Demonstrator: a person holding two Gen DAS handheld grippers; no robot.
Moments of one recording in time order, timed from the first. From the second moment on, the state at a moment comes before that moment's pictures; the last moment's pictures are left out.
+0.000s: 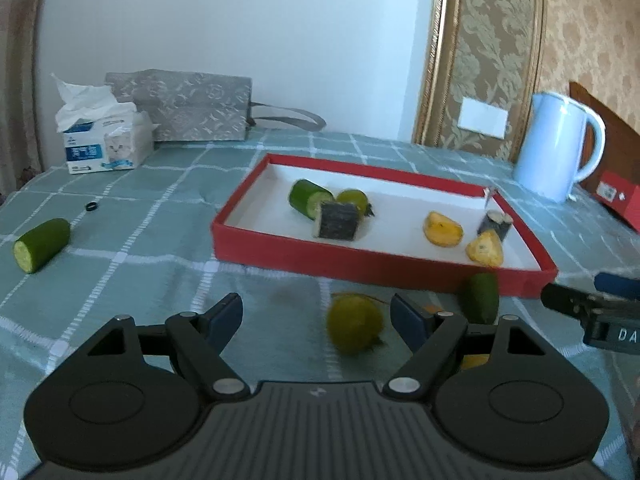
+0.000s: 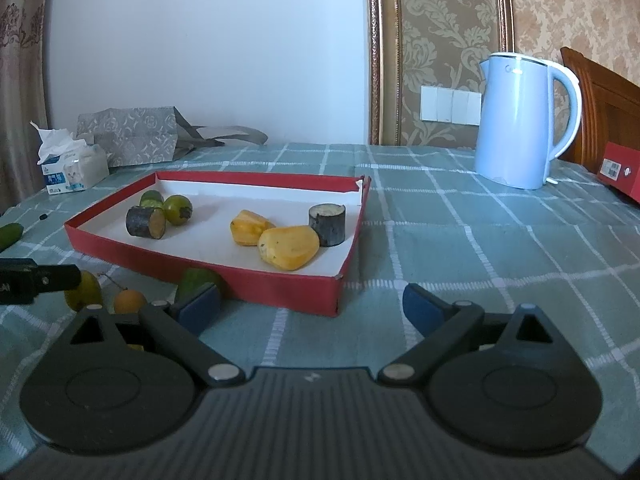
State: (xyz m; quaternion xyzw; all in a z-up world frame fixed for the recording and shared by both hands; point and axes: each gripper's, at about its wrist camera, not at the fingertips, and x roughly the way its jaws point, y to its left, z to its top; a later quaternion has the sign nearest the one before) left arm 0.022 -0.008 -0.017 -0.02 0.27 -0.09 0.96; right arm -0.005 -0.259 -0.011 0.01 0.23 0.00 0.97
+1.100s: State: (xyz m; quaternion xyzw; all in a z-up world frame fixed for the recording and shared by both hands) left arm 0.042 -0.013 -0.030 0.02 0.29 -0.05 0.96; right arm -0.003 -0.257 -0.015 0.00 0.24 -0.01 0.97
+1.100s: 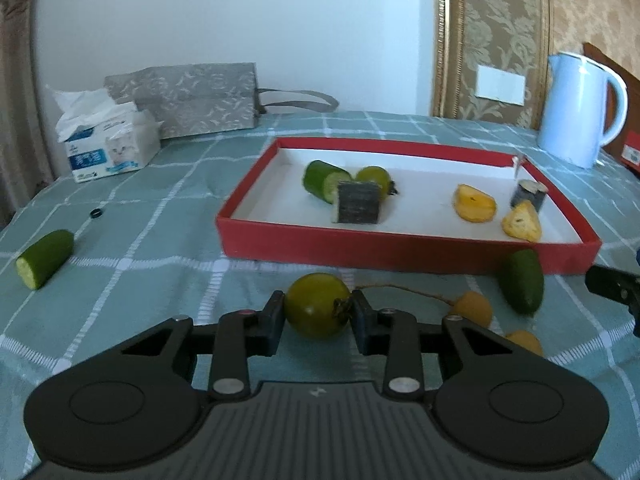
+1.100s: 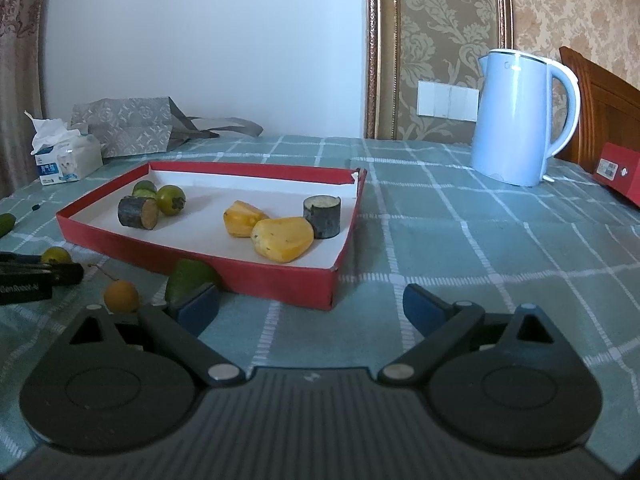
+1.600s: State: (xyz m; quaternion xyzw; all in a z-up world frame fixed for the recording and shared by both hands) left arm 0.046 0.003 -0.030 -0.02 0.30 -0.03 0.95; right arm -0.010 -0.256 -0.008 0.05 0.22 0.03 0.97
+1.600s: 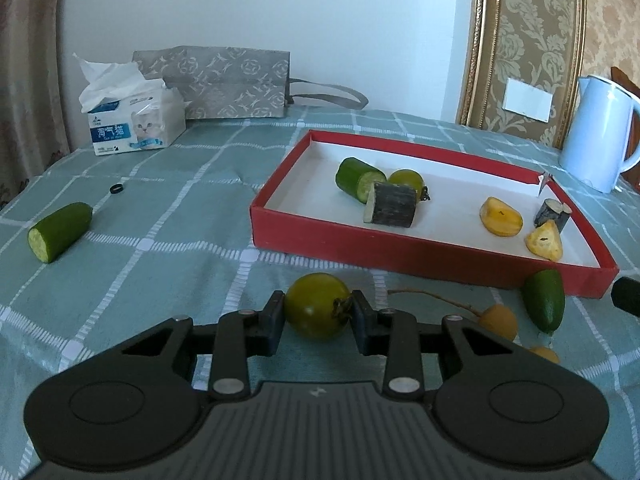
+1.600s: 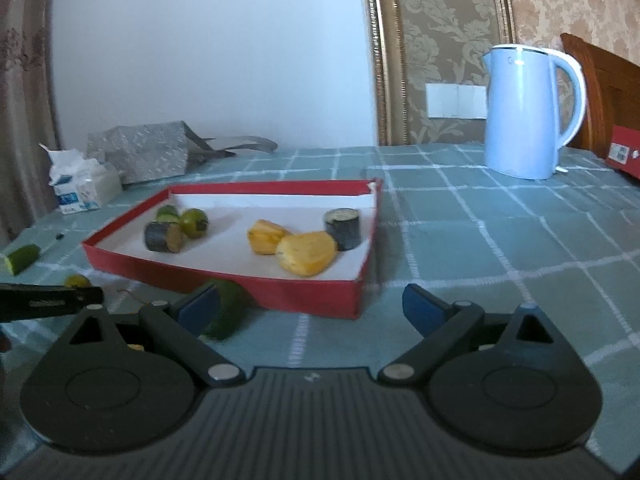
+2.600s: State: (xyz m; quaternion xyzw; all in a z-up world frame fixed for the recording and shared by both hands) left arm 0.046 0.002 -0.031 -0.01 0.30 -0.04 0.95; right arm 0.024 -0.192 -0.023 -0.03 0.29 0.08 0.95
